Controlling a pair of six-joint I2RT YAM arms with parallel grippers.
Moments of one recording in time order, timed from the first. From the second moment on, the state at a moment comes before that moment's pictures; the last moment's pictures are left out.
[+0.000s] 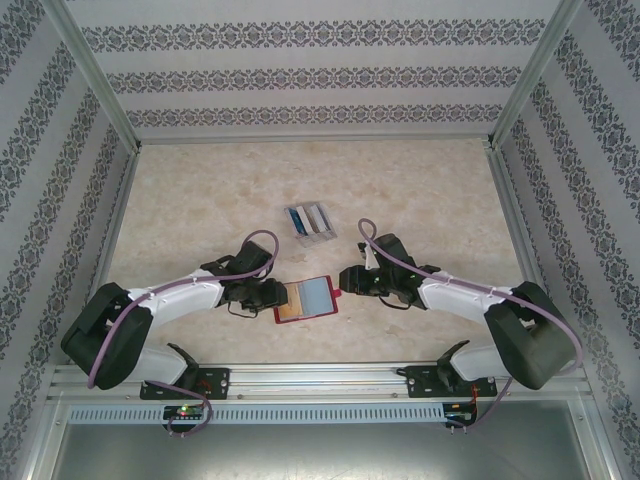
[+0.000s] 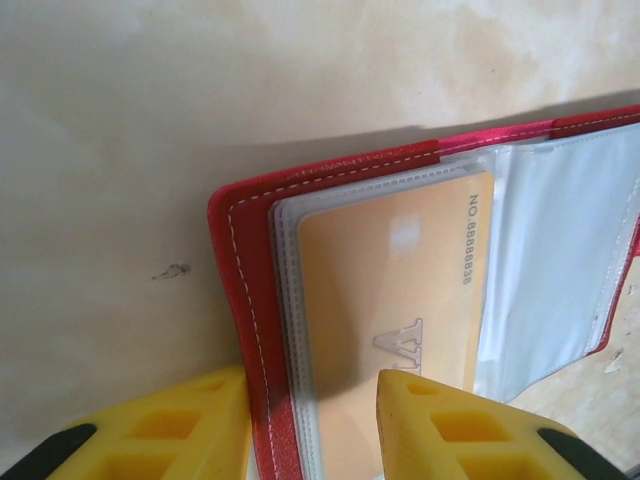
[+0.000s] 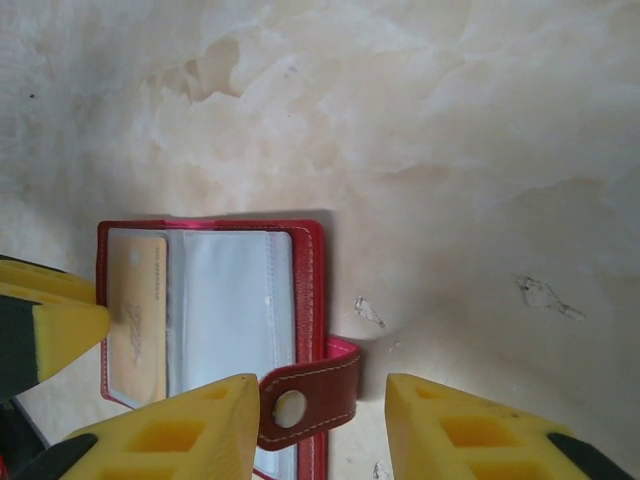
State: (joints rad) left arm -0.59 1.38 0.62 -0.38 0.28 -0.81; right arm 0.58 1.34 0.52 -0.02 -0.38 0.68
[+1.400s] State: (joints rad) left arm -0.59 1.23 0.63 -0.24 0.32 -0.81; right arm 0.74 1.59 0.54 0.29 -0.40 0.86
